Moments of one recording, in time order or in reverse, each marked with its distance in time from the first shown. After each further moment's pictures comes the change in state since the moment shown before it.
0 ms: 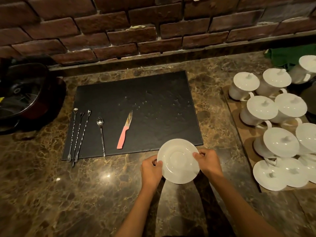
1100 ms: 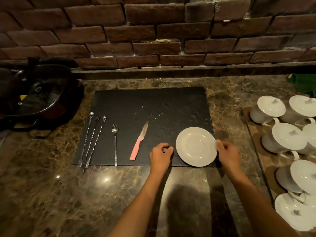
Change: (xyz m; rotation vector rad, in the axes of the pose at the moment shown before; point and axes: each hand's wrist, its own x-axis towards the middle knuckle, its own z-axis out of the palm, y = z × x) left_hand 0.085 0.049 -0.014 -0.058 -0.028 -0.017; right_hand 0.072 -0.064 -0.009 0.059 0.204 -0.045
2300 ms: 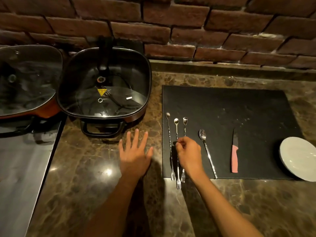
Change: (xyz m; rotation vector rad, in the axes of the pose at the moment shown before) left_hand 0.201 -0.170 -0.413 1.038 0.269 0.590; right_hand -0.211 -0.215 0.422 -0.249 -0.153 -0.193
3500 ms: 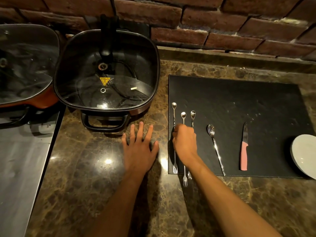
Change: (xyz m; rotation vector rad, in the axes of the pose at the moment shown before) left_hand 0.000 -0.003 0.006 -0.030 0.032 -0.009; right_hand 0.036 -0.014 0.043 -0.425 -0.014 -0.136
